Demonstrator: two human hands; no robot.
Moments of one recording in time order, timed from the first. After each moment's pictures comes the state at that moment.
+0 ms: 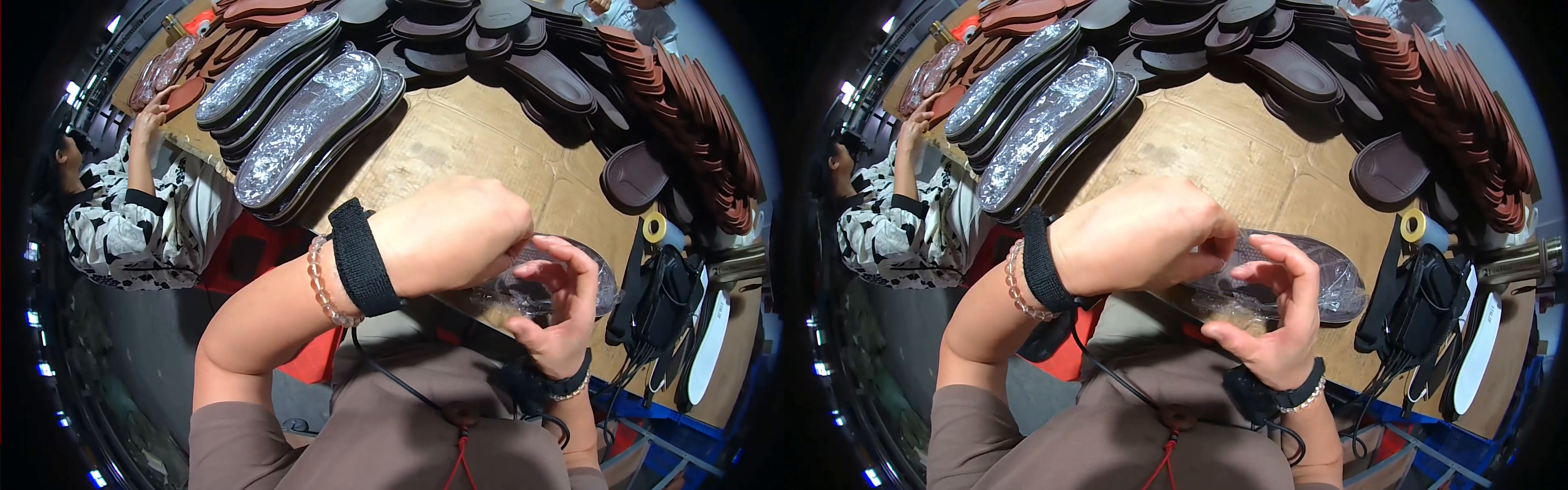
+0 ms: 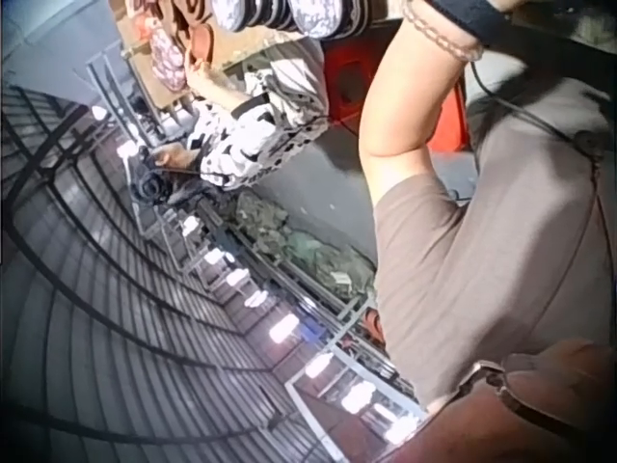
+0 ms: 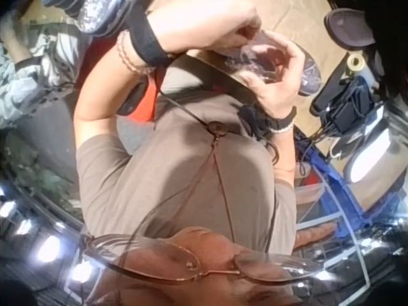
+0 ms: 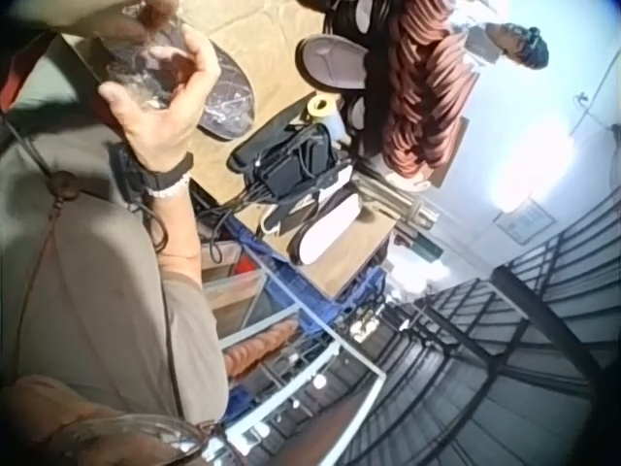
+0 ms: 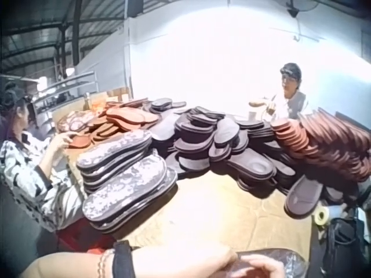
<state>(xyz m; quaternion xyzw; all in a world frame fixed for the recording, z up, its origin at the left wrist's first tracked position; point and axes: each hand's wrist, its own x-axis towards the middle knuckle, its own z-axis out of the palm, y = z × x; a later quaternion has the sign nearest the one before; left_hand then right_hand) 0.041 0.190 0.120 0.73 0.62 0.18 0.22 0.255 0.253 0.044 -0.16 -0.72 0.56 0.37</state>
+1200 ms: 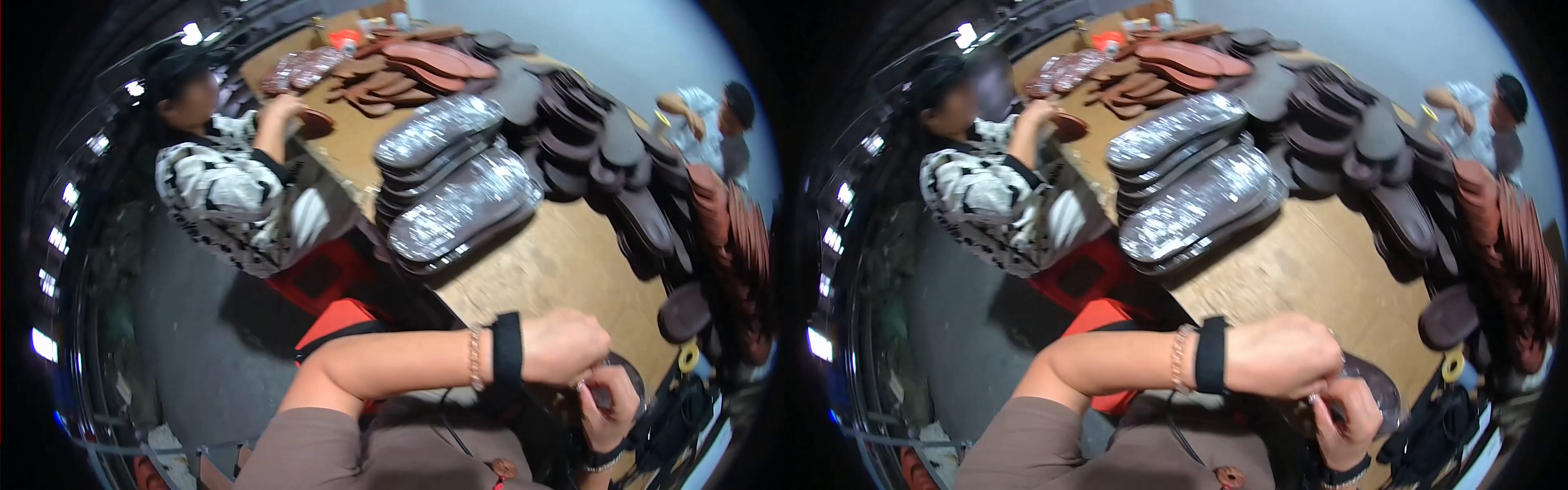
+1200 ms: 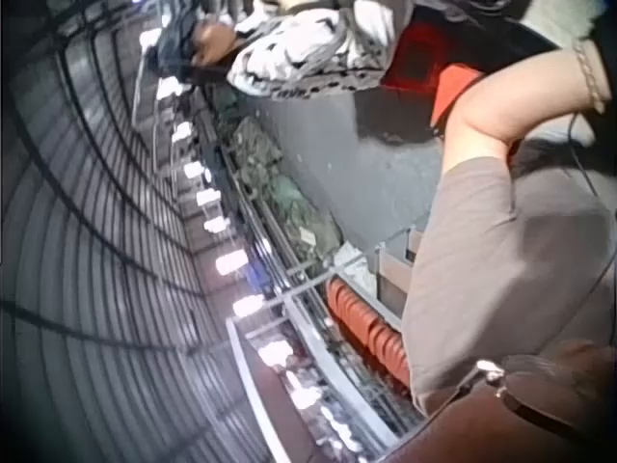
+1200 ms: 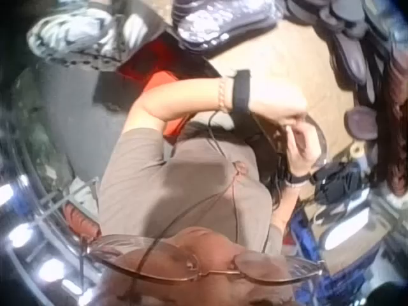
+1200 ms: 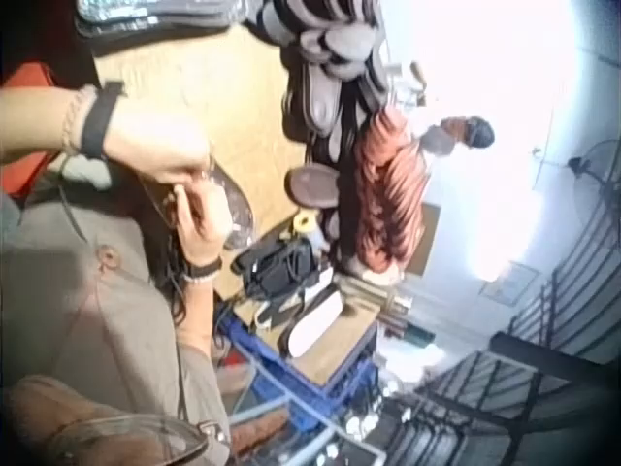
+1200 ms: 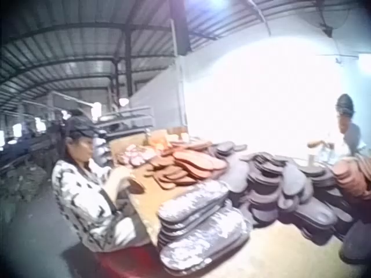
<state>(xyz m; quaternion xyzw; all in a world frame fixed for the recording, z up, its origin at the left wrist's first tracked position) 0.055 0.178 0.095 0.73 0.59 0.32 0.16 0.251 0.265 0.070 -0.12 -0.89 0.32 0.31</state>
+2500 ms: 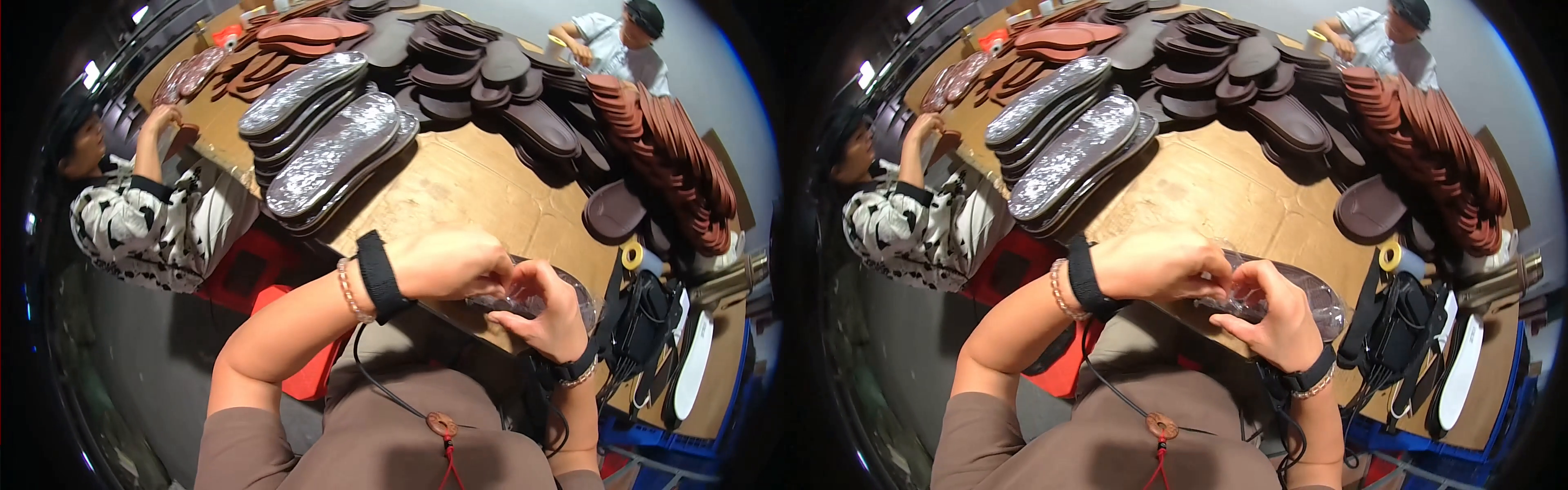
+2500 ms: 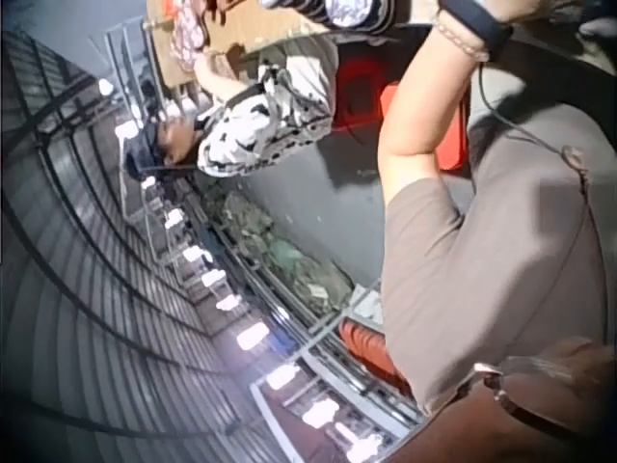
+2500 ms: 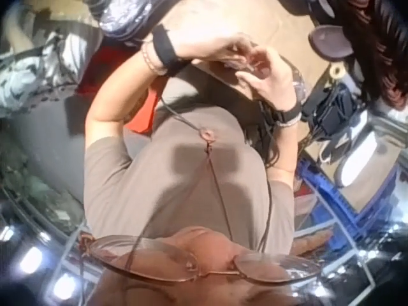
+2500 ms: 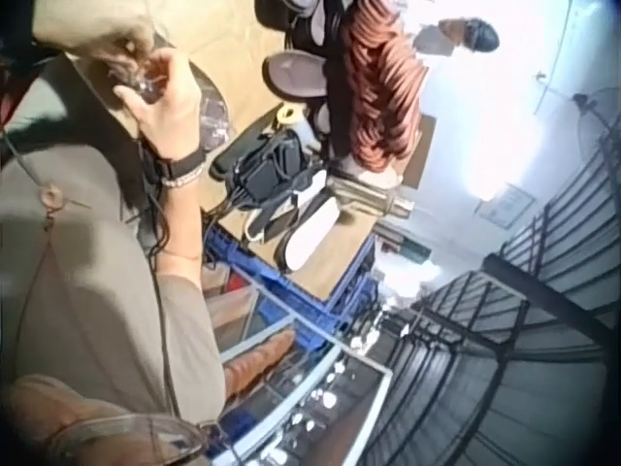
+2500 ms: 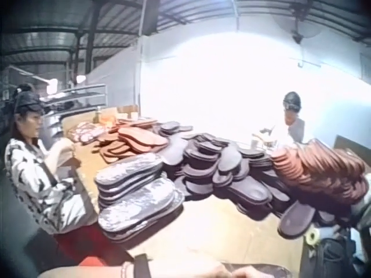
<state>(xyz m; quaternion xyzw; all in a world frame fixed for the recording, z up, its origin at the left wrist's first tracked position) 0.036 0.184 0.093 0.75 0.56 0.26 0.24 0.246 0.289 0.081 -0.14 -0.89 0.41 0.18</state>
